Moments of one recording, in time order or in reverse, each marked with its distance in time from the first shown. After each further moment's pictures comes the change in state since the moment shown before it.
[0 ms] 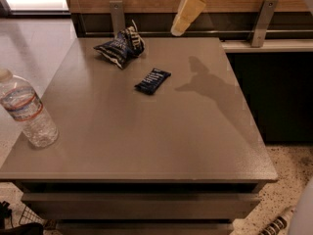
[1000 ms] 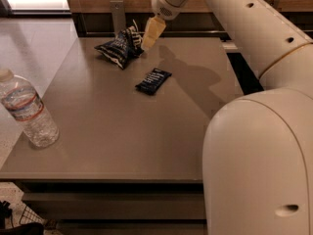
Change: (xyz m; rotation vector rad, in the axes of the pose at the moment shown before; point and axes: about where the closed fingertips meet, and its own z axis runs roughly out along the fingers) arm -0.020 0.005 0.148 -0.095 0.010 0.019
